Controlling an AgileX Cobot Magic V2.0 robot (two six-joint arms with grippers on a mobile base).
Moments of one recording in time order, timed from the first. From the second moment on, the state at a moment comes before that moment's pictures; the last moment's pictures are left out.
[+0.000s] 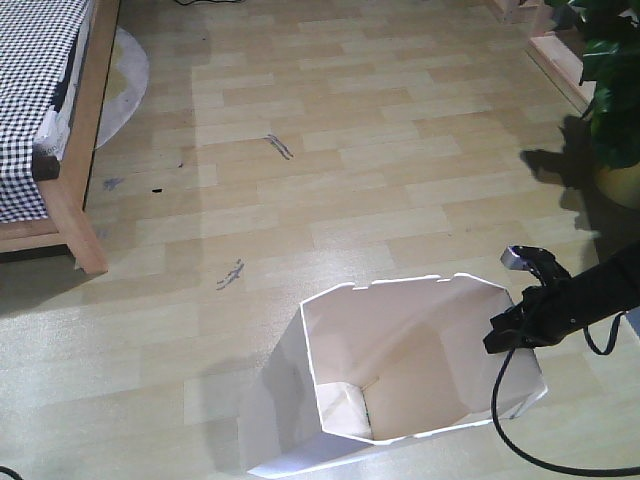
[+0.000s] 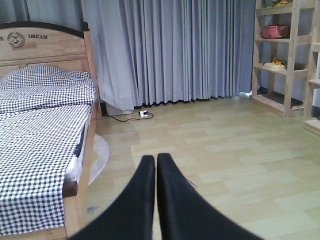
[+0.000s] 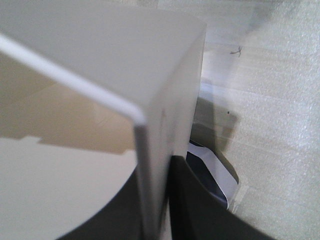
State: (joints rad) left arm 0.01 -0.02 0.03 0.03 0.08 0.00; right arm -0.27 2.27 -0.98 0.91 0.73 -1.35
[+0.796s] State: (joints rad) left arm 0.01 -0.02 0.03 0.03 0.08 0.00; right arm -0.27 2.27 -0.98 0.91 0.72 -1.35
